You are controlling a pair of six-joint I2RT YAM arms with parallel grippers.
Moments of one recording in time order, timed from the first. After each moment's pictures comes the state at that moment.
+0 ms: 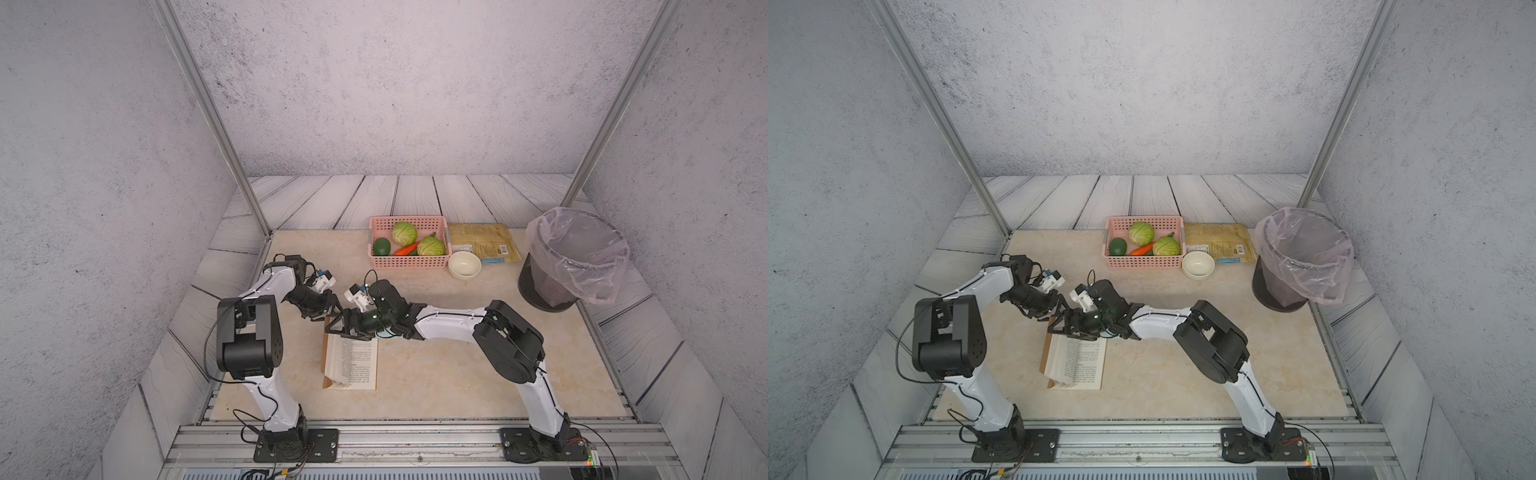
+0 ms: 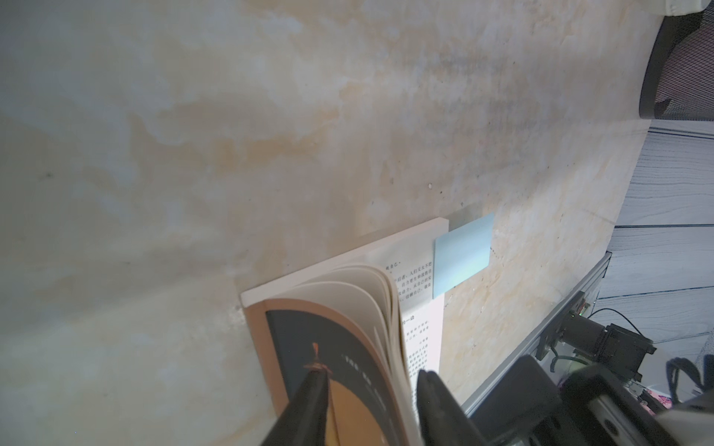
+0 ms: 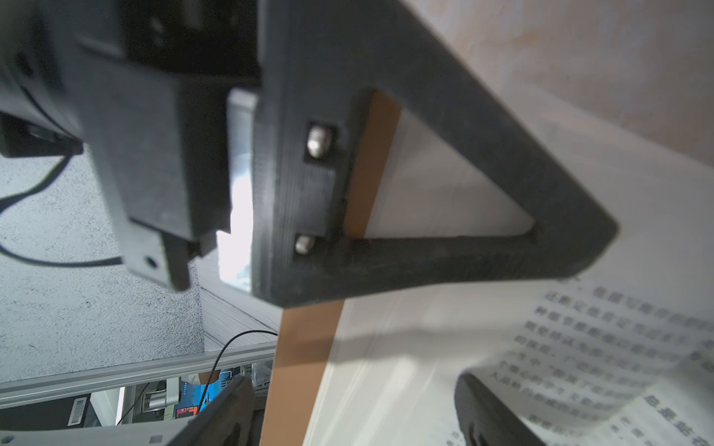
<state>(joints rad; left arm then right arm) 0.05 1.82 1.26 -1.02 0.63 0.16 0.98 2.13 1.43 0.23 -0.68 1.01</state>
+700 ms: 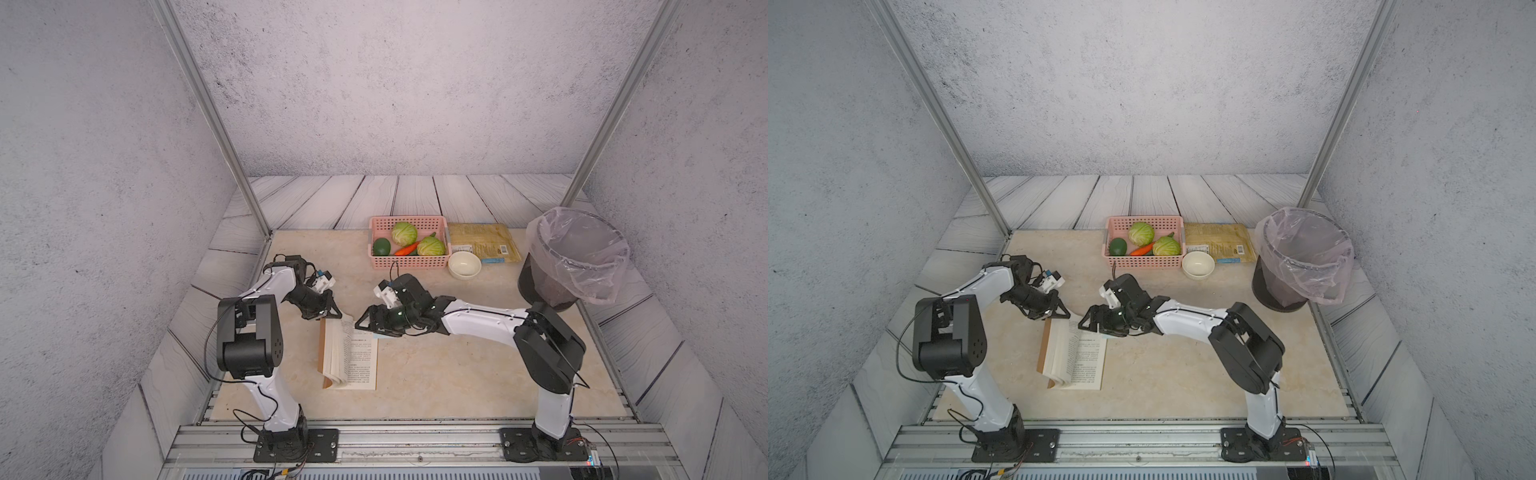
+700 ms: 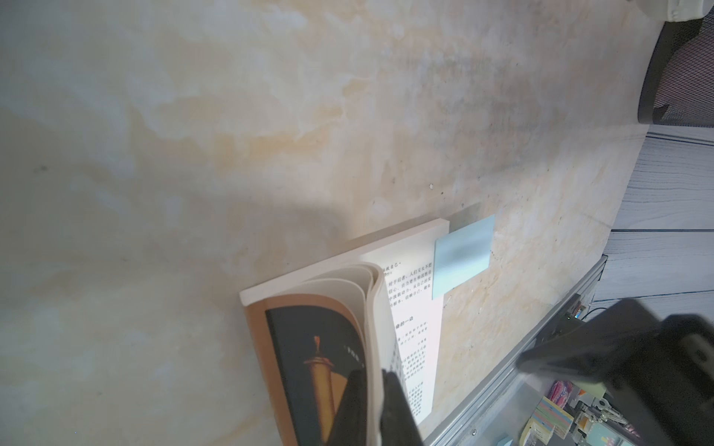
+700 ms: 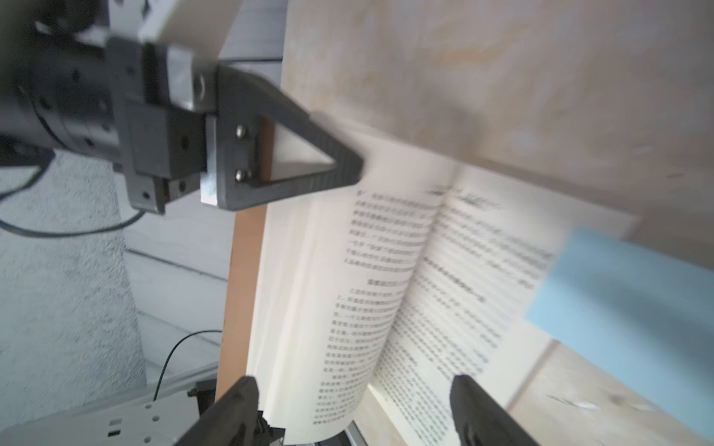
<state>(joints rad) 0.05 1.83 1.26 -1.02 0.64 0.15 0.87 1.85 1.26 -0.15 -0.51 0.85</state>
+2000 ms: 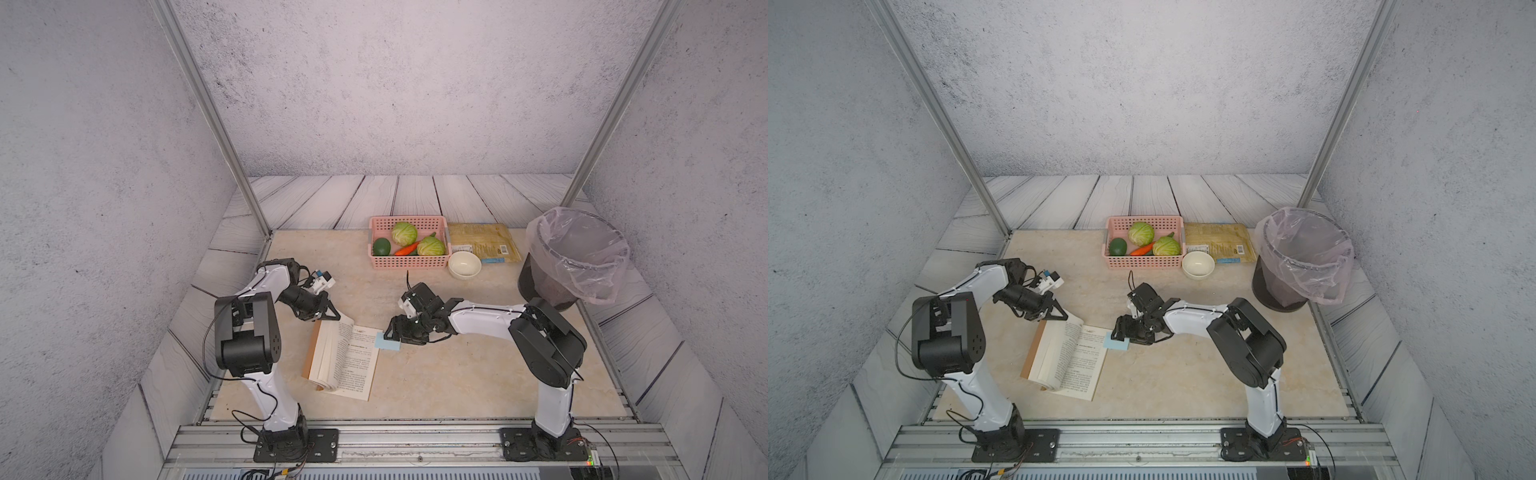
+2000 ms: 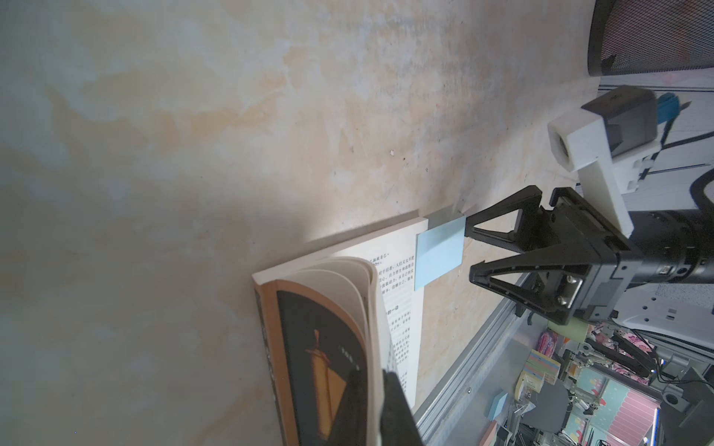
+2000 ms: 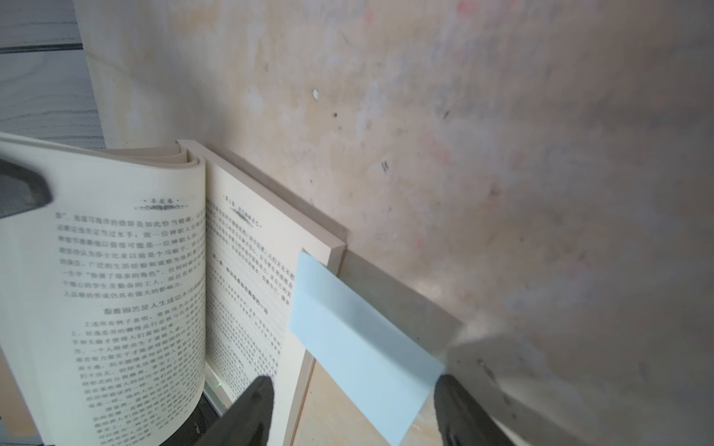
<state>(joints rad) 0.10 1.85 1.29 -1.15 0.74 0.36 0.81 1.91 1.15 -0.24 -0.44 0.78</state>
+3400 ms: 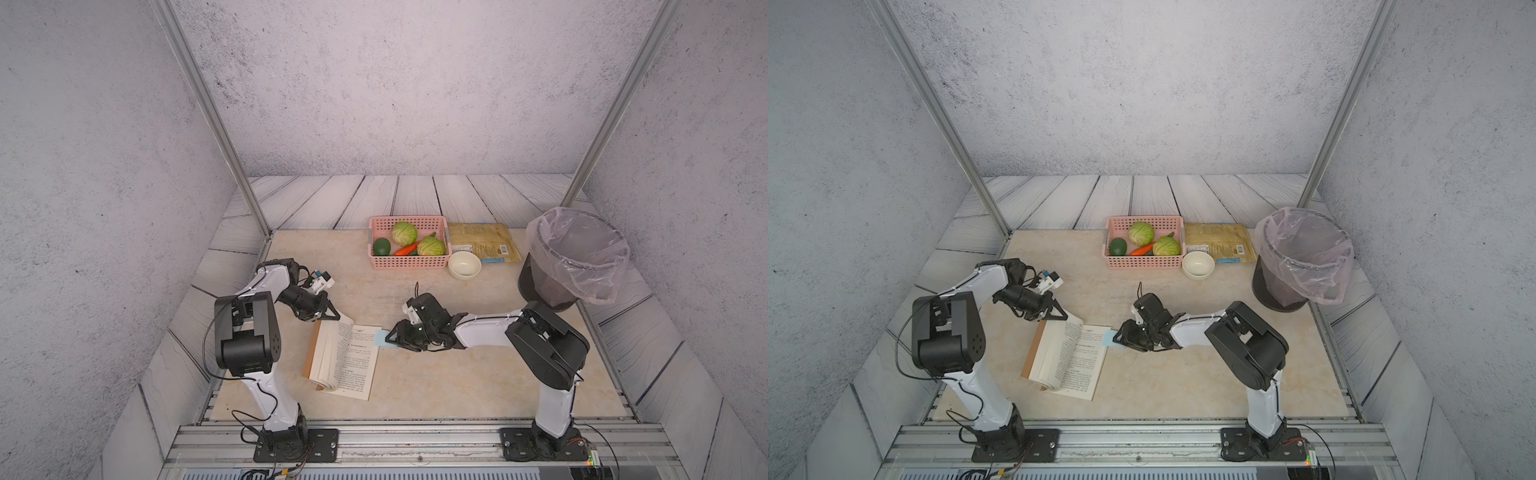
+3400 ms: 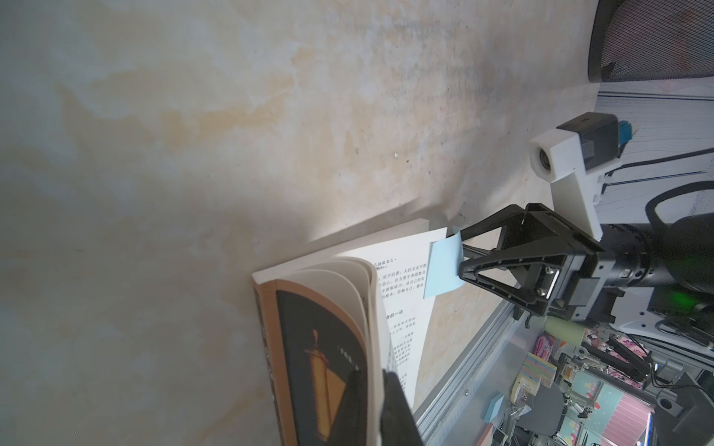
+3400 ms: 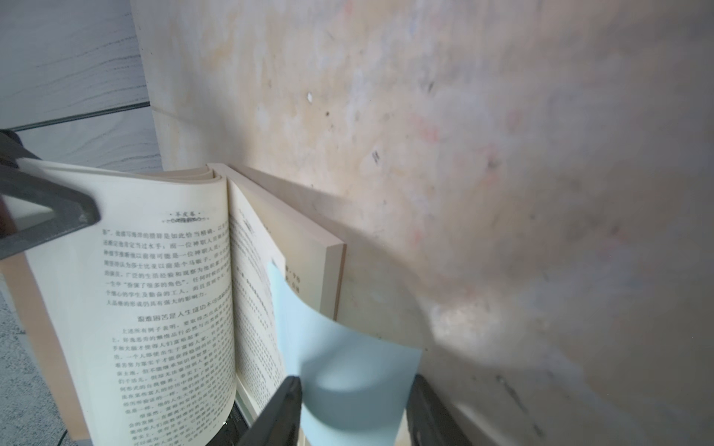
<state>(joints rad) 0.10 1.85 1.29 -1.15 0.73 0.35 0.82 1.89 0.94 0.13 -0.46 0.99</state>
